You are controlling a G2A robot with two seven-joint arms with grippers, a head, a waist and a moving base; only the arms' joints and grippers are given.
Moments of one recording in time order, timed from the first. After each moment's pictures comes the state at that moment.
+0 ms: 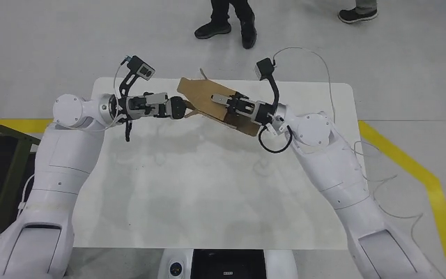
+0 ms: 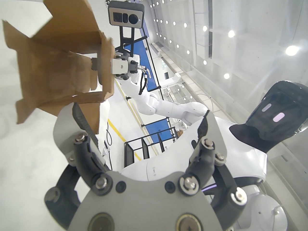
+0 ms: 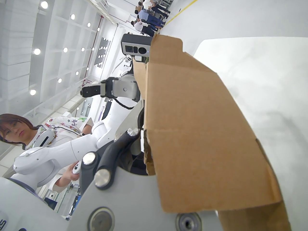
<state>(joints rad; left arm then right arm) 0.68 -1.02 -1.21 -1.12 -0.74 -0.36 -1.46 -0.72 -1.32 1.01 -1.29 0.20 -0.35 0.79</state>
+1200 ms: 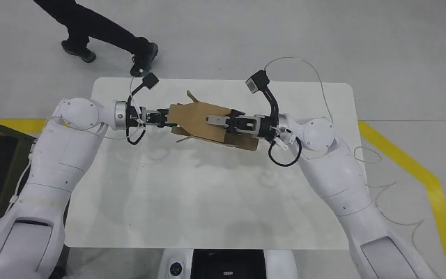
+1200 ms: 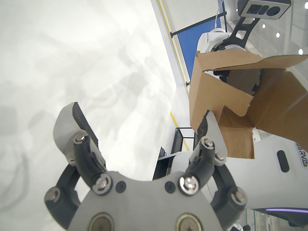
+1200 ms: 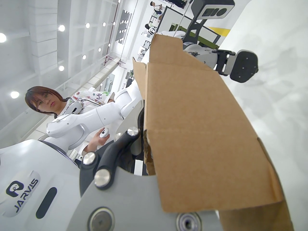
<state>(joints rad) 0.60 -0.96 -1.01 -1.07 -0.34 -0.53 -1.30 -0.77 -1.31 1.02 -1.37 0.36 -0.36 1.00</state>
